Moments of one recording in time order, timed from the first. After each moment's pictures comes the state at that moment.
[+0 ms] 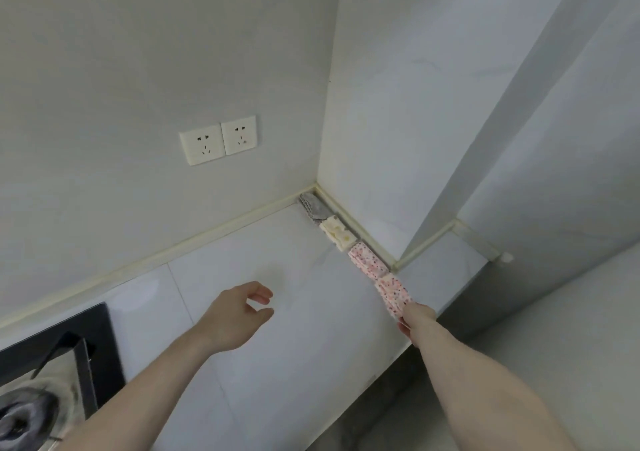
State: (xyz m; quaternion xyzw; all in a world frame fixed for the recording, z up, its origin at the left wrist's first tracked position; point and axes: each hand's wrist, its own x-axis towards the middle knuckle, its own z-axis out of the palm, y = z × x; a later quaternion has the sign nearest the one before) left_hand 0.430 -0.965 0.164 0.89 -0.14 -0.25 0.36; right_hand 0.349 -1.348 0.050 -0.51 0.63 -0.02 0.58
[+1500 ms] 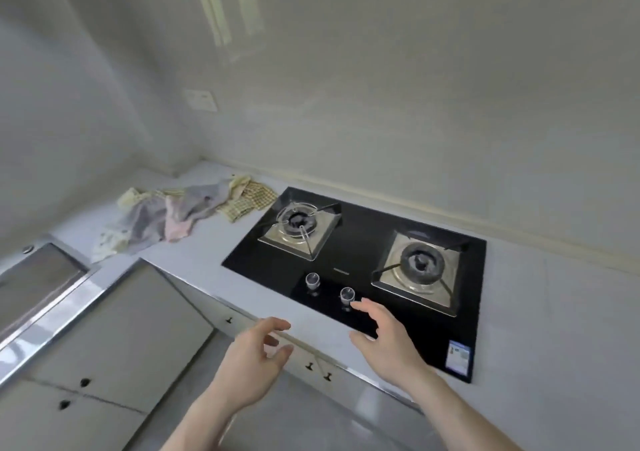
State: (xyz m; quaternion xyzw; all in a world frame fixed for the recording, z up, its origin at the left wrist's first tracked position) left_hand -0.058 -0.556 0.175 0.86 0.36 0.05 0.35; right_hand 0.142 -0.736 0.147 -0.79 -0.31 0.31 0.43
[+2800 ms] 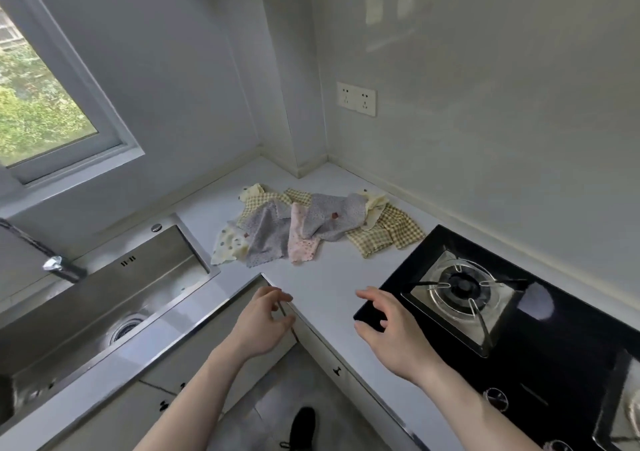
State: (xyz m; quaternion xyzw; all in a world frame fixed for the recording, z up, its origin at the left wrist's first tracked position) left_hand -0.156 -0.144 0.151 0.81 0.49 0.05 0.32; right_hand 0.076 -0.315 0.175 -0.72 -0.45 0.38 0.38
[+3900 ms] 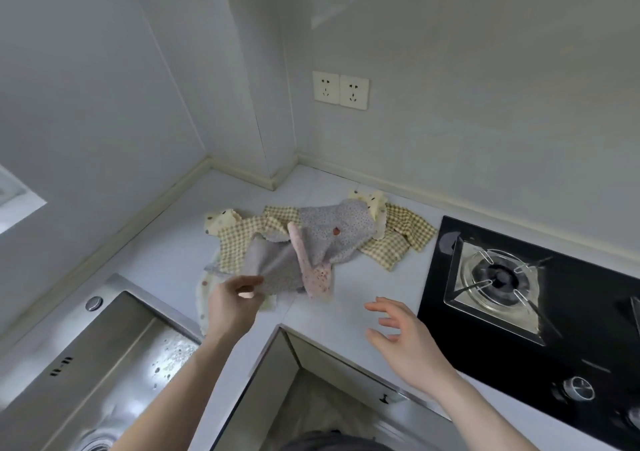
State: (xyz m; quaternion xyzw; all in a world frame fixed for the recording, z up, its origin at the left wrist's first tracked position) left_hand -0.182 0.134 0.117 0.74 0.51 0.17 0.40; right_hand -0.020 -0.144 0.155 -0.81 -0.28 0.33 0.39
